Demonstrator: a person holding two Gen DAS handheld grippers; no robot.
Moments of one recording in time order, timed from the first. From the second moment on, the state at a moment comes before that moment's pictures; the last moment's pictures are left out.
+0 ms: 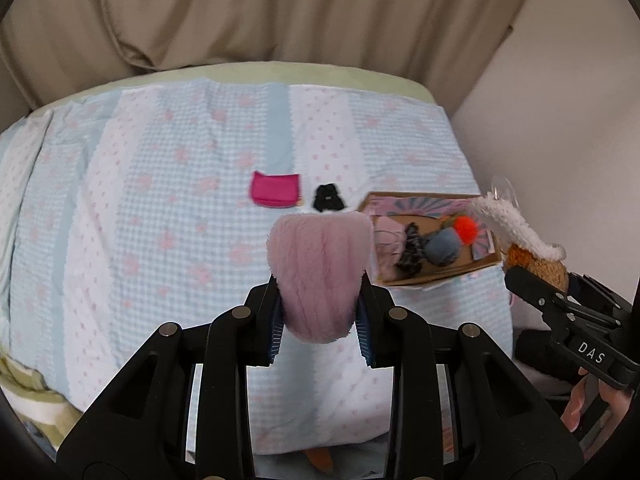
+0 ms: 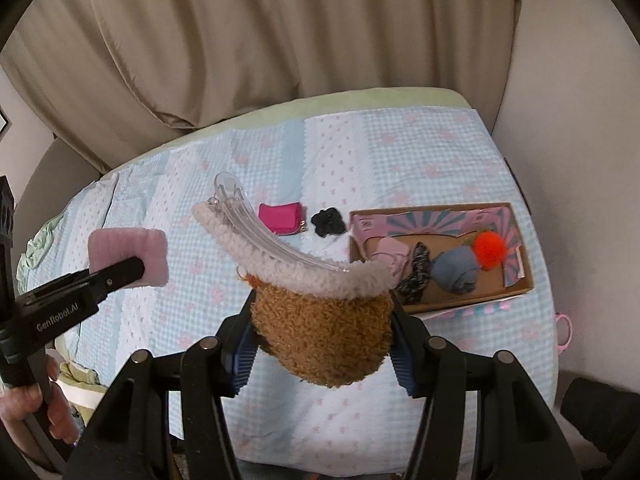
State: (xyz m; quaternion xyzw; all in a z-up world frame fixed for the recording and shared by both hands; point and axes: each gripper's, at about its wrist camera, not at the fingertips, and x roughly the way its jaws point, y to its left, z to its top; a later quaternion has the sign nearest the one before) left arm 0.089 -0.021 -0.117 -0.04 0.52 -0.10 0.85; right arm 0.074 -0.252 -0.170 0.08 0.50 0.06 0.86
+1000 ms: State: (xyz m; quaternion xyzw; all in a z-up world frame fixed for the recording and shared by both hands) left arm 0.209 -0.275 -0.280 -0.04 0.64 -0.14 0.75; right arm 0.200 -0.470 -0.269 0.05 0.60 0.01 0.80
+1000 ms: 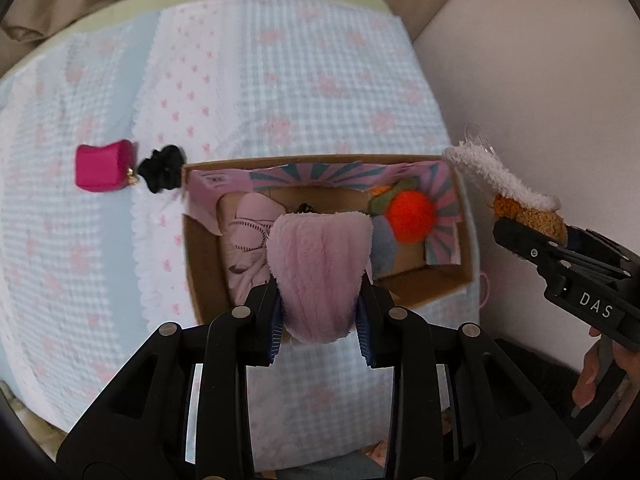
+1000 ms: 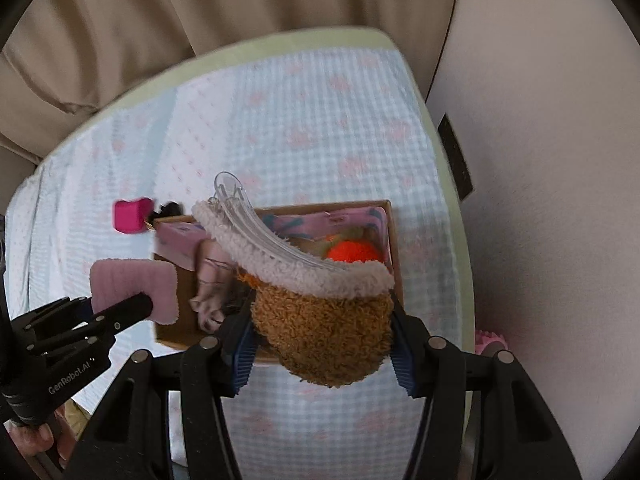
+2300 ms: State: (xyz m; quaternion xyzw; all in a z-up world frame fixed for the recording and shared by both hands) left arm 0.231 -0.260 -0.309 0.02 0.64 -0.11 0.76; right arm 0.252 -0.465 -0.347 0.05 0.64 0.03 0.76
